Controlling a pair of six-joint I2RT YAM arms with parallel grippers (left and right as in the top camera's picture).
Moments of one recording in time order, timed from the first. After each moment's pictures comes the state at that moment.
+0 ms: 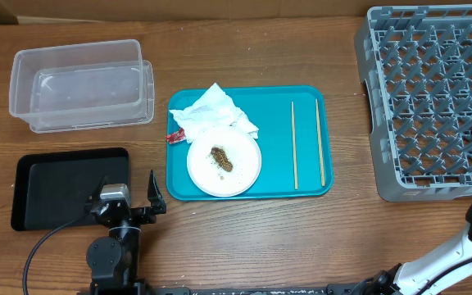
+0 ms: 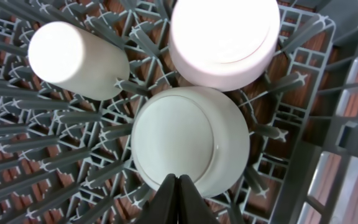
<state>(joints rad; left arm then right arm) 0.06 0.03 0.01 -0.08 0.01 -0.10 -0.70 2.03 2.01 -1.10 0.13 0.55</state>
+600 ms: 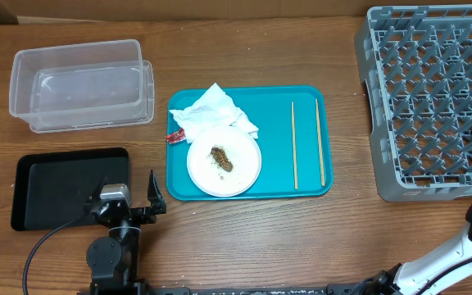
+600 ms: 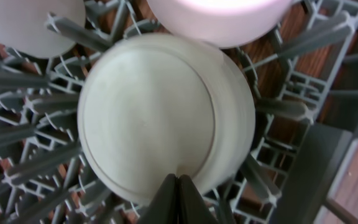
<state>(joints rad) 0.06 0.03 0.01 -0.08 0.01 -0.10 -0.70 2.03 1.80 -1.01 0.11 0.51</state>
